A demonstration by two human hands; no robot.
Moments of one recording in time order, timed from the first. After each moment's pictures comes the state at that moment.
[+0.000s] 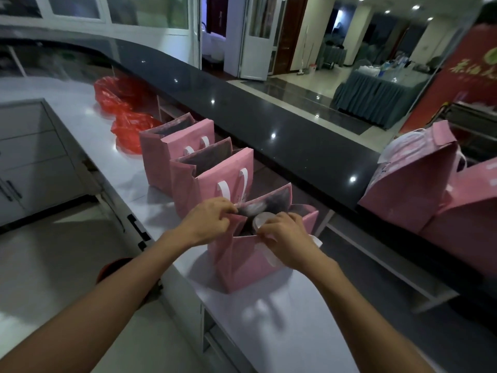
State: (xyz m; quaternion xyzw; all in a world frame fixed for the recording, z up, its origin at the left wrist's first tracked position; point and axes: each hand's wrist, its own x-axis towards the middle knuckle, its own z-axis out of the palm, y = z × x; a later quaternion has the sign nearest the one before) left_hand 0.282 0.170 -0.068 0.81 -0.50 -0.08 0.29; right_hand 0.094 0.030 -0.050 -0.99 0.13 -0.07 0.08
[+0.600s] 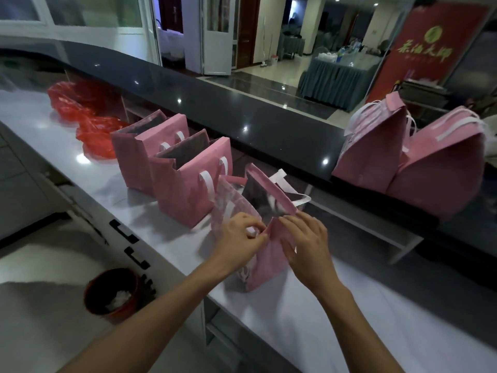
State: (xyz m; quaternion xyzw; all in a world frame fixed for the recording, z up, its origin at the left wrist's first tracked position) left_hand 0.166 0.176 -0.091 0.72 -0.49 -0.14 0.47; right_hand 0.003 0.075 -0.100 -0.91 0.29 -0.29 0.02
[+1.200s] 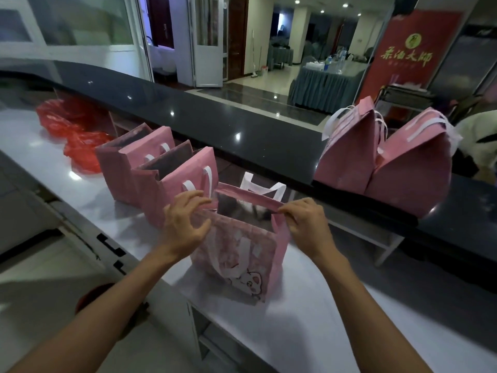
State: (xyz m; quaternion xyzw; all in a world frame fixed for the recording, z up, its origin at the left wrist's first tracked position) left_hand 0.237 0.182 -0.092 0.74 -0.51 0.06 0.44; right_hand -0.008 0.009 -0.064 -0.90 0.29 -0.33 0.09
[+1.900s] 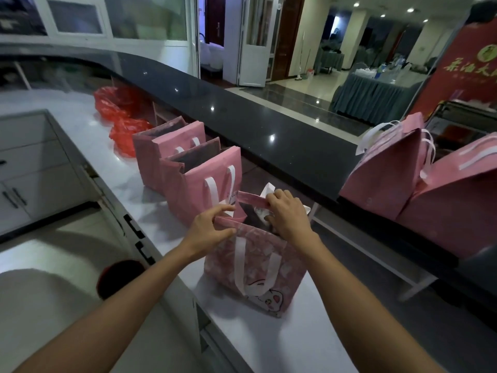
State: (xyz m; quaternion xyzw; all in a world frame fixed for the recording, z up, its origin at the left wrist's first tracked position) left_hand 0.220 0.172 -0.103 0.74 -0.43 -0.15 0.50; right_hand 0.090 -0.028 -0.072 -0.97 0.22 -0.13 -0.05
